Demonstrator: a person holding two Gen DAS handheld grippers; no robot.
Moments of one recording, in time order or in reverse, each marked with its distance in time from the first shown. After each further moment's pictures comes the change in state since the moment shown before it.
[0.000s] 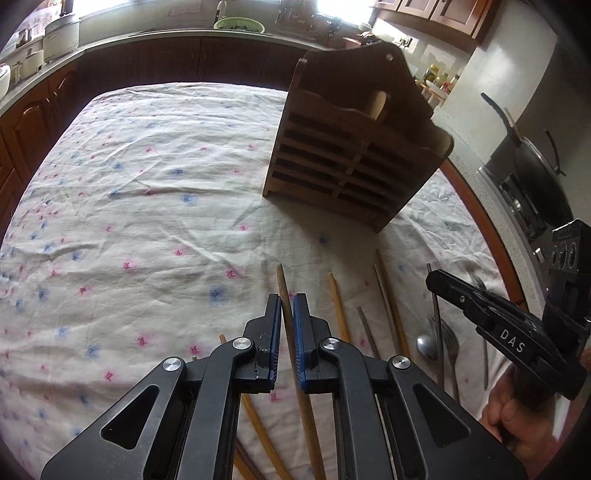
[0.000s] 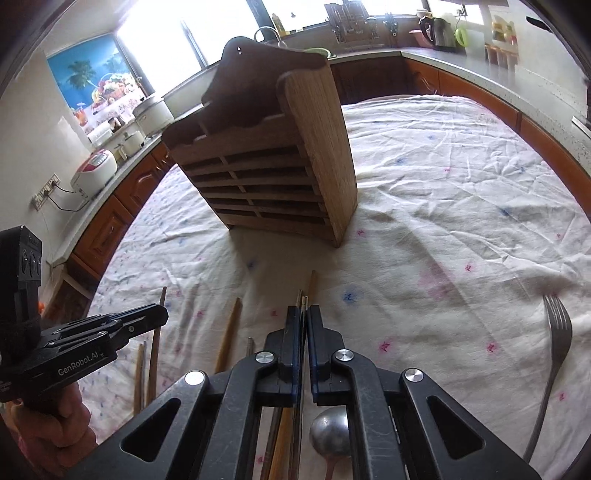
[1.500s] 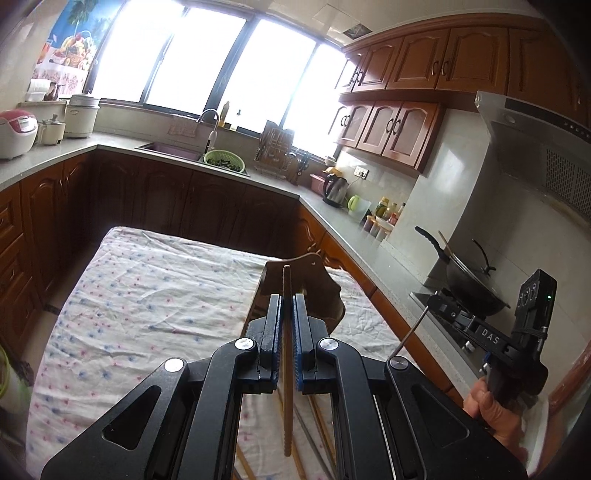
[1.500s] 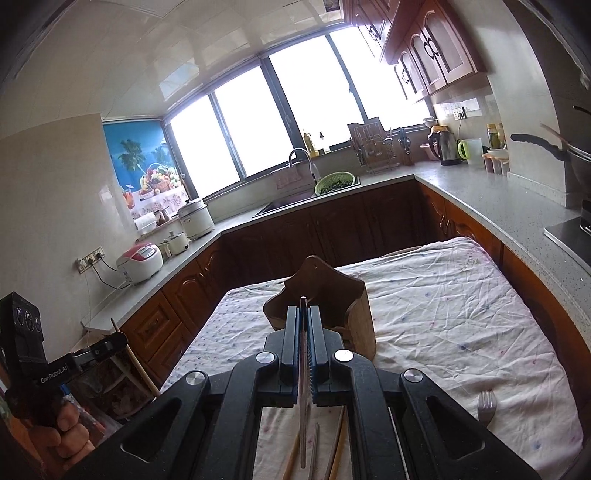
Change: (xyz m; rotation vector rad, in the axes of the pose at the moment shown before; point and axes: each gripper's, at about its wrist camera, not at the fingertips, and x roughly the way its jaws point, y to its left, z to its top) left arm -0.184 0.001 0.017 -0.022 -0.535 -0.132; right arm -0.148 0.041 0.049 -0.038 -0.463 0.071
